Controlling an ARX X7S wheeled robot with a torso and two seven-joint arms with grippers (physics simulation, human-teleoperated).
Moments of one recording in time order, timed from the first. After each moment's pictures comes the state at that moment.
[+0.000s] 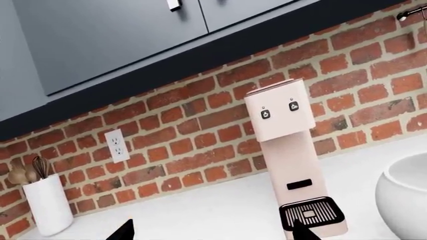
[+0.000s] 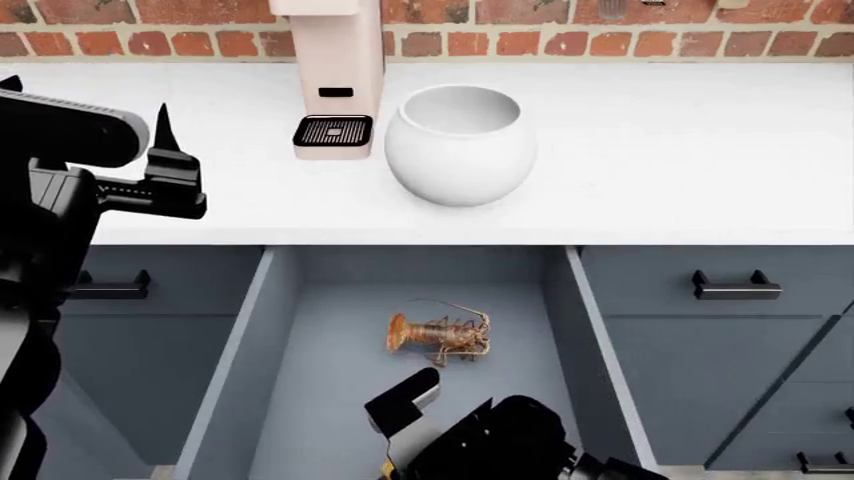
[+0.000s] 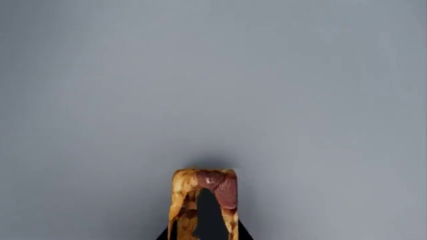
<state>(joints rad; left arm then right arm) -0.74 -0.47 -0.03 0.77 -0.19 -1.23 -0.04 0.84 0.08 -1.09 0.44 1.26 1.08 0.56</state>
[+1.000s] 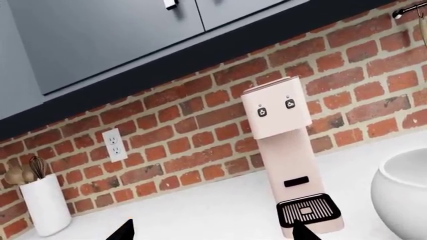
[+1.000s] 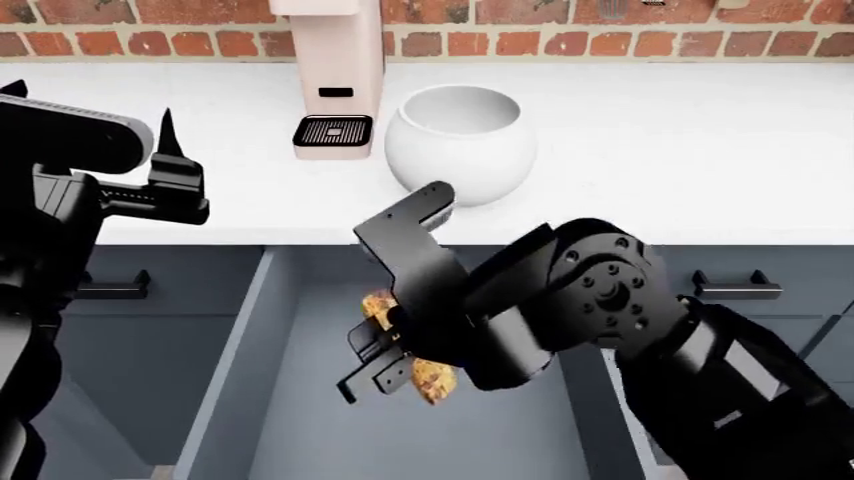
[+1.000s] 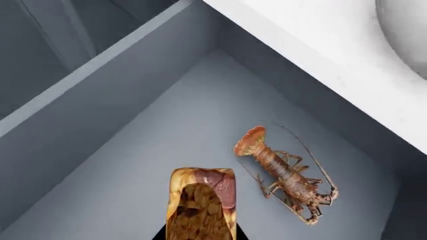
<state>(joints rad) -0.73 -0.47 -0.03 0.78 -0.21 -1.24 -0.05 1.26 0.21 -0.87 0.10 1.76 1.30 0.92</state>
